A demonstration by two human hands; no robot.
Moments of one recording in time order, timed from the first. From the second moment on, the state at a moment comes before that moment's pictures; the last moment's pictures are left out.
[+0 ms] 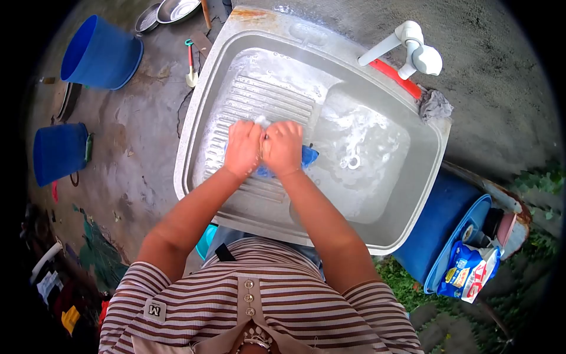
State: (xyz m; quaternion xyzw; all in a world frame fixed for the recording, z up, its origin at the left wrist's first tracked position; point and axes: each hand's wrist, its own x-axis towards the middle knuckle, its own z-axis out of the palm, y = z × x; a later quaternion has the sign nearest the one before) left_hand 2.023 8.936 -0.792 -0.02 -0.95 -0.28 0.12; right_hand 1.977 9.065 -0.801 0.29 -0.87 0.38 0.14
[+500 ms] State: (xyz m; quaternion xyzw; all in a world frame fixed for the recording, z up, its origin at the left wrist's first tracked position) left_hand 2.059 8.879 -0.749 0.01 -0.93 -0.37 0.01; right_hand 1.989 9.158 -0.697 0.06 -0.78 0.62 -0.10
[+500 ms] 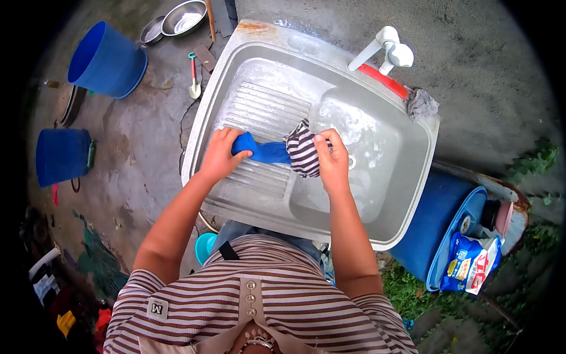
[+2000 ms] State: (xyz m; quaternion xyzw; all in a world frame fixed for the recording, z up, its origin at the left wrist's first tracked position) left_hand 2.038 8.931 -0.772 0.05 -0.92 -0.36 0.18; right_hand 2.006 9.063 -0.779 0.25 -0.89 0.36 0.12
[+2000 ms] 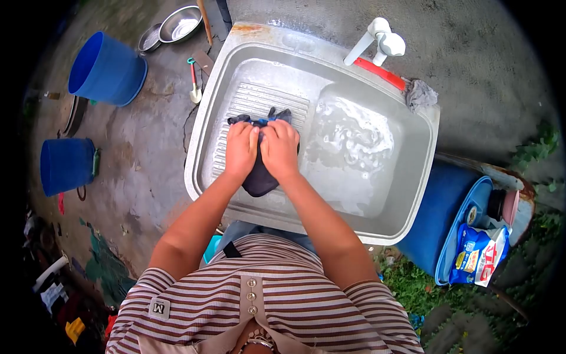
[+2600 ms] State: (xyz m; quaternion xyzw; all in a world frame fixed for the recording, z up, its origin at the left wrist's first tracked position) left_hand 2.057 8.942 -0.777 0.04 -0.91 -0.39 0.15; right_hand 2.017 9.081 -0.774 0.27 -0.85 0.45 0.07
